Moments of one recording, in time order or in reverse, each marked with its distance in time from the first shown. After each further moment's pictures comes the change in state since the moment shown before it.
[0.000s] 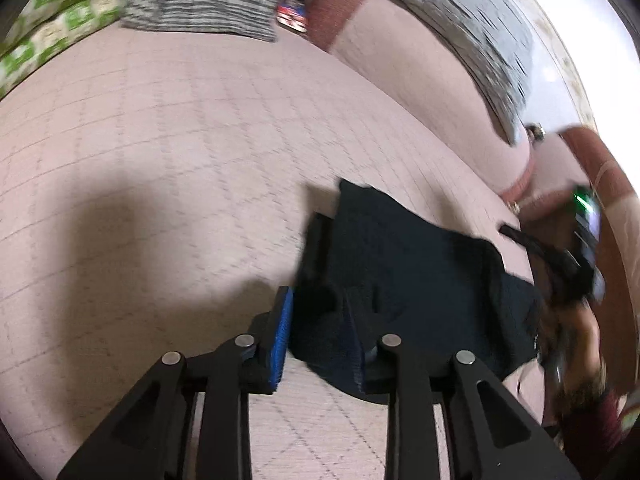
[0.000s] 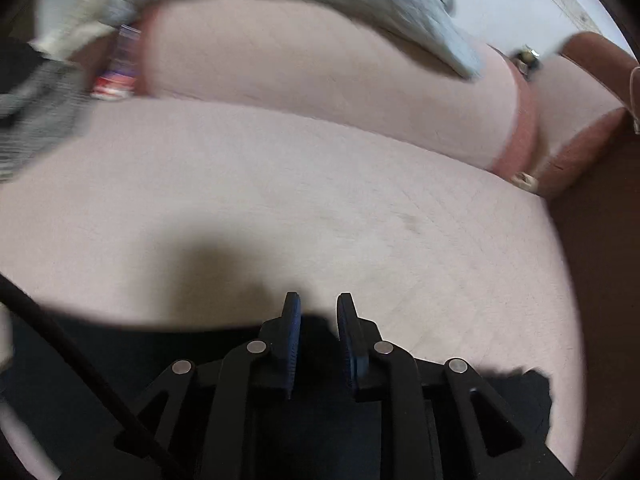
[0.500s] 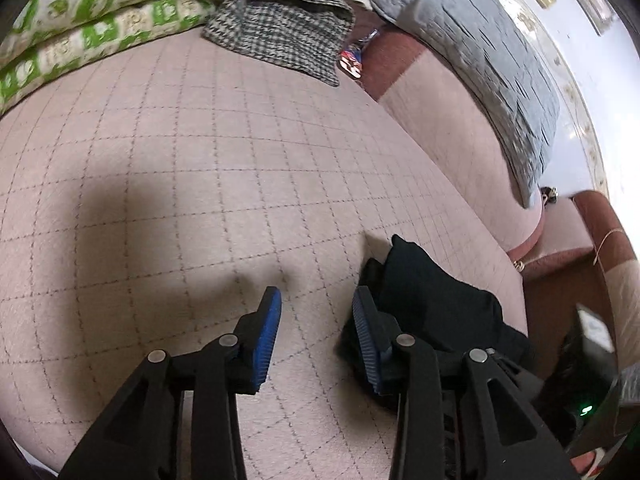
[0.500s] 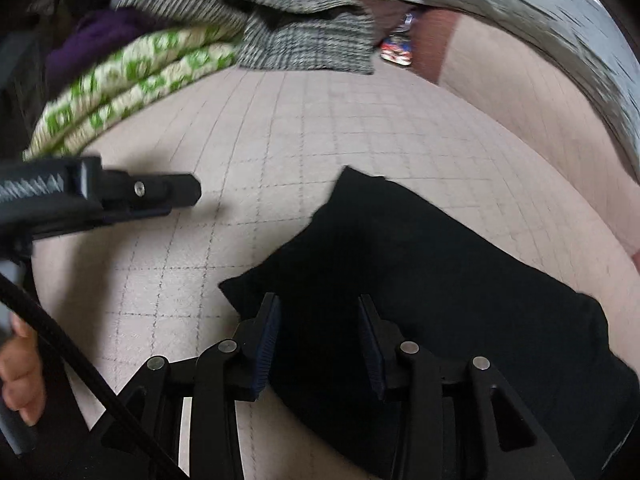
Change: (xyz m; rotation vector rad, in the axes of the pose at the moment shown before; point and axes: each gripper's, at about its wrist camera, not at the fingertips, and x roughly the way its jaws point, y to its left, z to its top) left arm -0.042 0.044 0.005 -0.149 -0.109 0.019; right arm -0.051 0.214 -0.095 -0.401 -0.002 0.371
